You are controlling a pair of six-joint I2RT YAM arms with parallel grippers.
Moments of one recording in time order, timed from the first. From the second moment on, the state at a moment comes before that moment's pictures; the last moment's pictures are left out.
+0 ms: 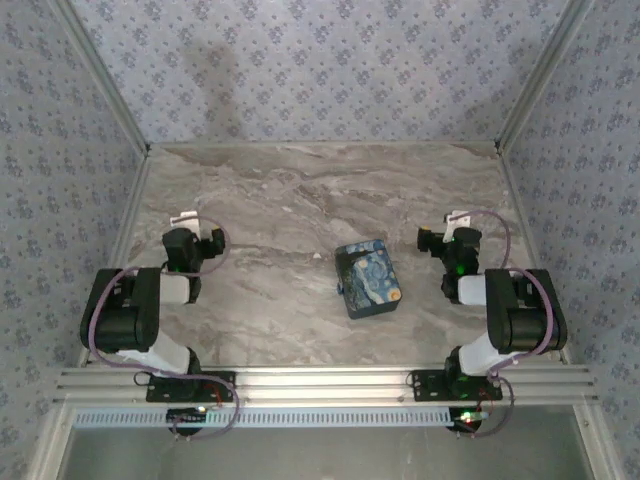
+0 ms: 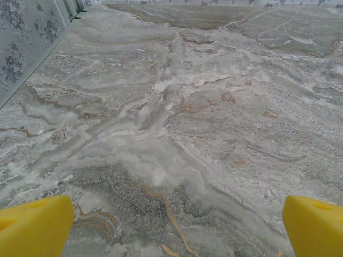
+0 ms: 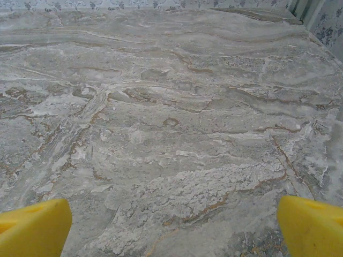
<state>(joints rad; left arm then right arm) 0.00 1.54 0.38 0.74 -0.13 -0.05 -0.02 1.53 0.37 0.75 0.06 -0.01</state>
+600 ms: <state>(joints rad) 0.00 1.54 0.38 0.74 -0.13 -0.05 -0.02 1.53 0.37 0.75 0.05 -0.01</state>
